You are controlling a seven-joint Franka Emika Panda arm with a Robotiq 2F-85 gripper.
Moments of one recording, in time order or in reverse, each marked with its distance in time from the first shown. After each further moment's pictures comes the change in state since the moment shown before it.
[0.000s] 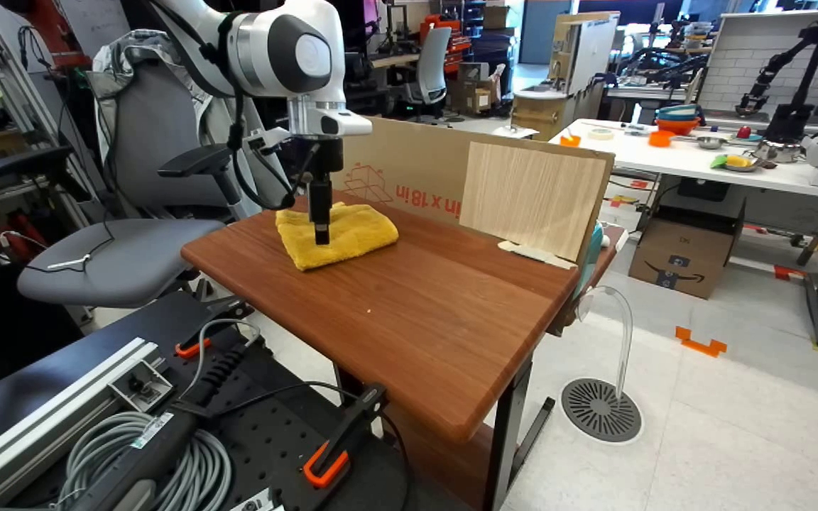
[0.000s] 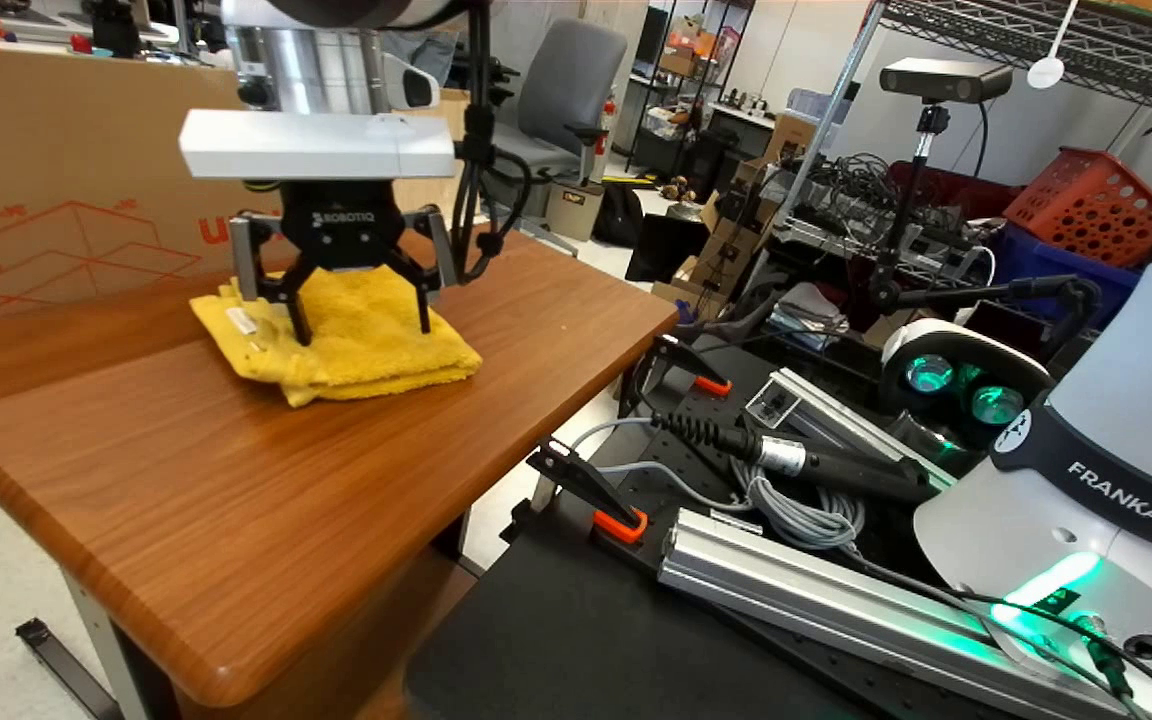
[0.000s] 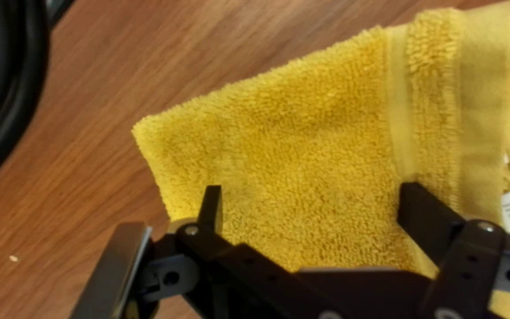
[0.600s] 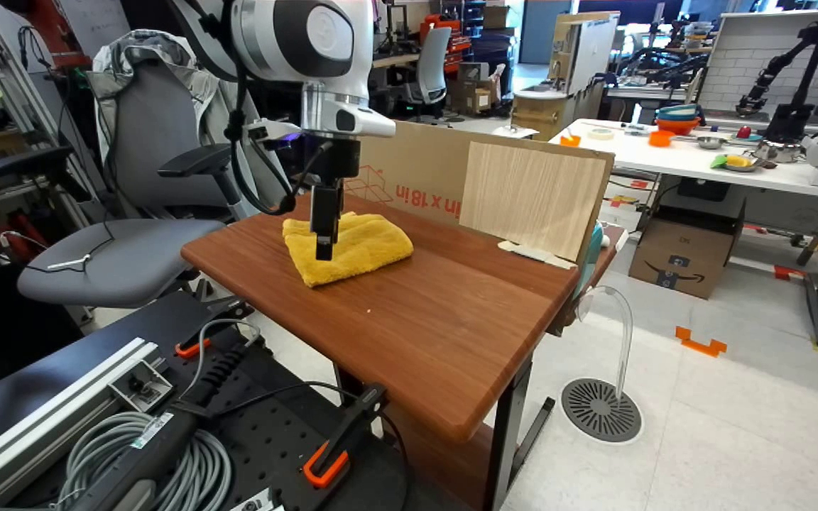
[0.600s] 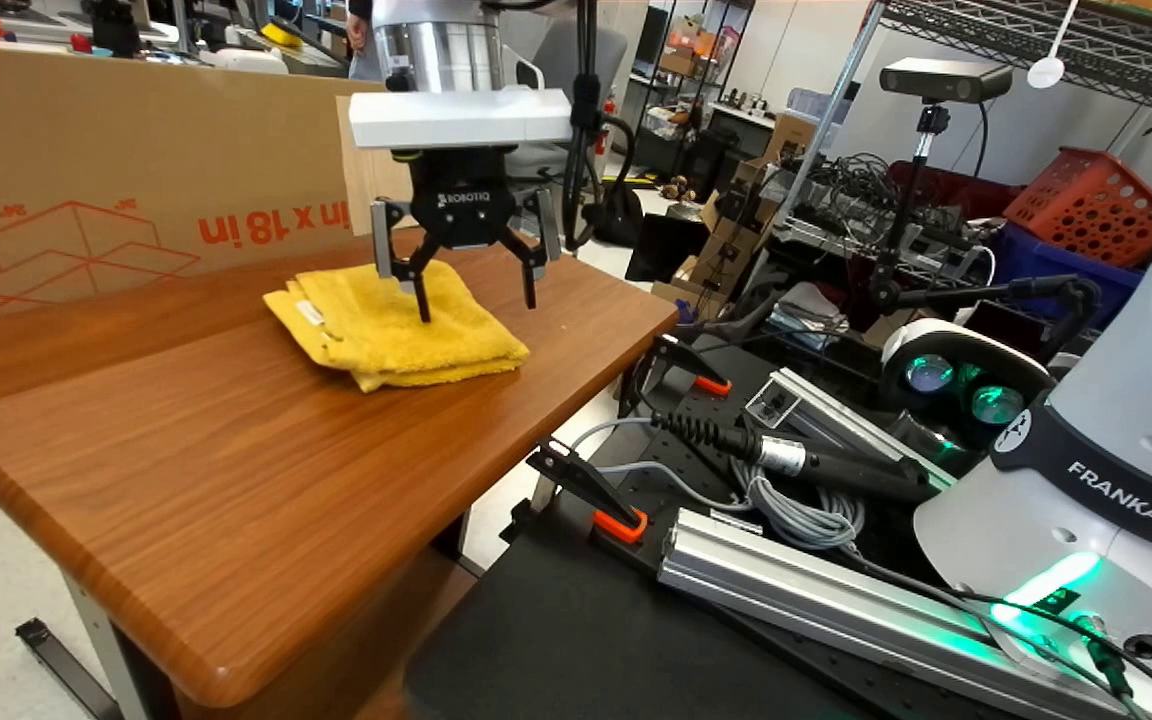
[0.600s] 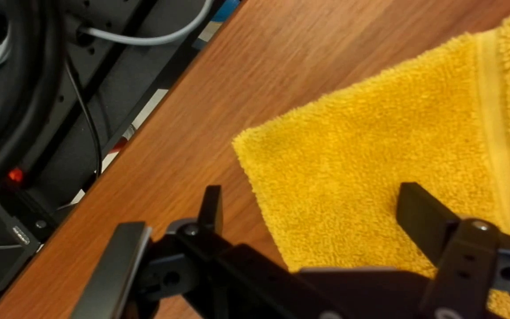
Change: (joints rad) arm -0.119 -0.143 0.001 -0.166 0.005 -0.076 -0.039
